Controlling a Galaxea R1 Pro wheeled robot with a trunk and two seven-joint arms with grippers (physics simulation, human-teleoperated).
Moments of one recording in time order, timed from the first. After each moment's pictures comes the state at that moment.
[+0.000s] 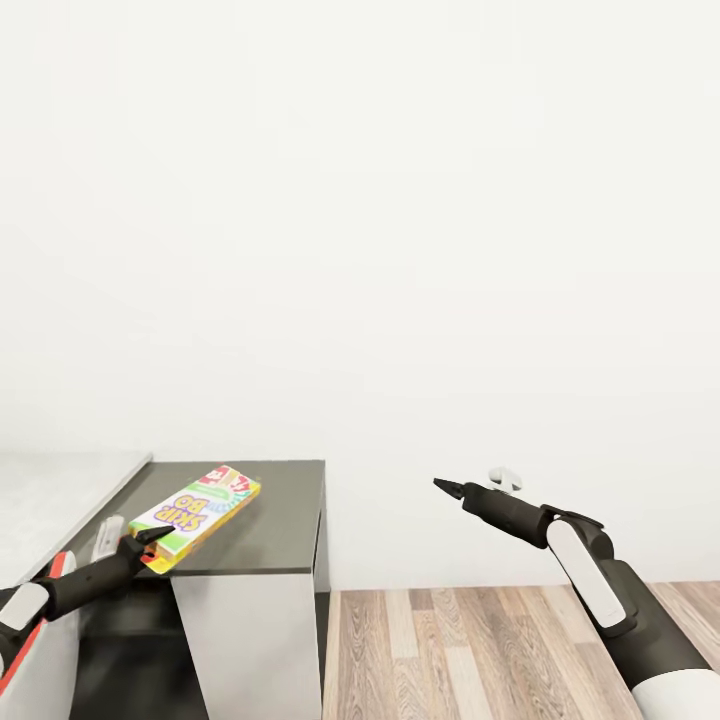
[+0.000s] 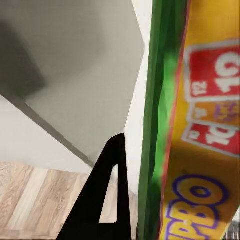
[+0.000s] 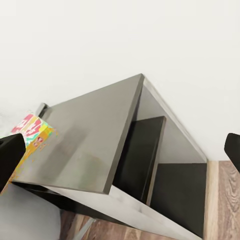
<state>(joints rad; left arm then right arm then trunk) -0.70 0.43 0.52 -0.28 0.51 0.81 -0.66 -0.49 -0.24 0.12 -1.23 -0.83 0.67 0.23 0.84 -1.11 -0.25</state>
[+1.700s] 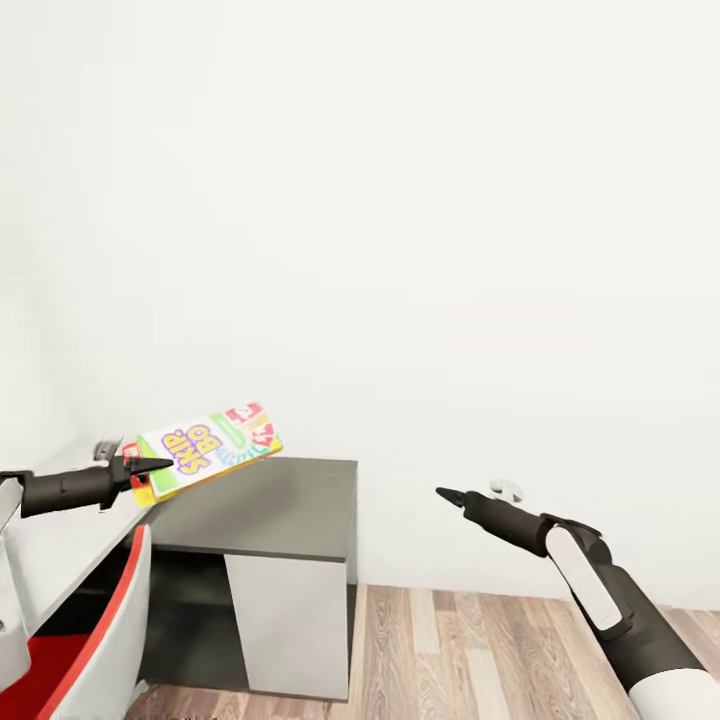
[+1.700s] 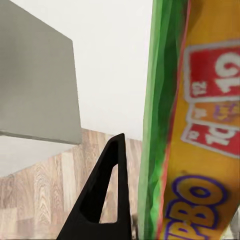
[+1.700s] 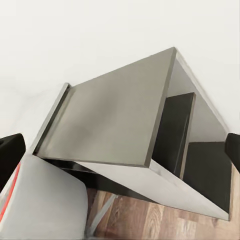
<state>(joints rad) -0.79 0.59 0.07 -0.72 0.50 1.04 -0.98 -0.49 -0.23 0.11 -1.16 -0.83 0.67 0.24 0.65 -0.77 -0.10</state>
